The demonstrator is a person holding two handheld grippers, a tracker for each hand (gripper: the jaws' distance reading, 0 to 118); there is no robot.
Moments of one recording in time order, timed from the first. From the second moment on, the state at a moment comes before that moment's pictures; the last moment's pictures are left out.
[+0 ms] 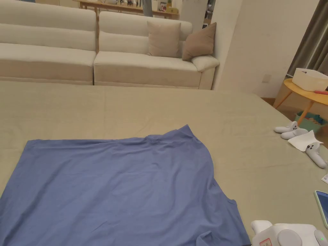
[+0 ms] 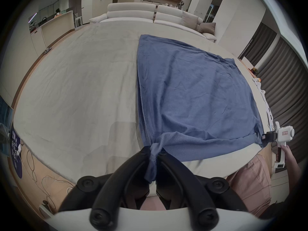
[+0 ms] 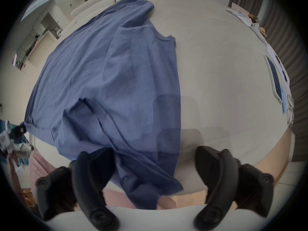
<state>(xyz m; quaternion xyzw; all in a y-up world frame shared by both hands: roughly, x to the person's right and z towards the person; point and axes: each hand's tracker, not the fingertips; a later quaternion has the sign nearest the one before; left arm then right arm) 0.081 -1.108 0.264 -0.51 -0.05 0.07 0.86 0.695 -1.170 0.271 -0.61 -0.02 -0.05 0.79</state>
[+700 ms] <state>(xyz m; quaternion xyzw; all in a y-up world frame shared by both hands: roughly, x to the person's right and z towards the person) 0.063 -1.049 0.265 -0.46 -0.07 0.12 0.88 0.730 -1.086 0.305 -0.51 0.07 -0.25 0.82</state>
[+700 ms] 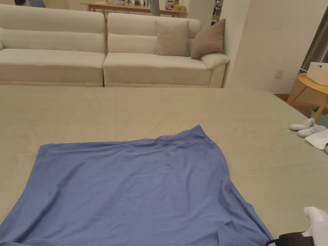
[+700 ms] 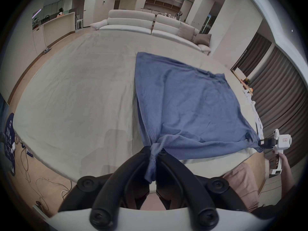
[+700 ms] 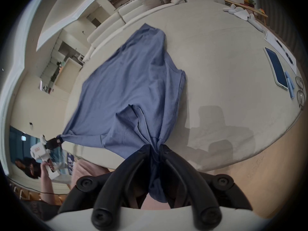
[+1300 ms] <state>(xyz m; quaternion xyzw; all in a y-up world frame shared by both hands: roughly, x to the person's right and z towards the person) 0.066 -1.105 0.044 -0.51 -0.03 0.18 0.84 0.742 -1.132 0.075 -0.50 -0.04 -0.46 0.73</state>
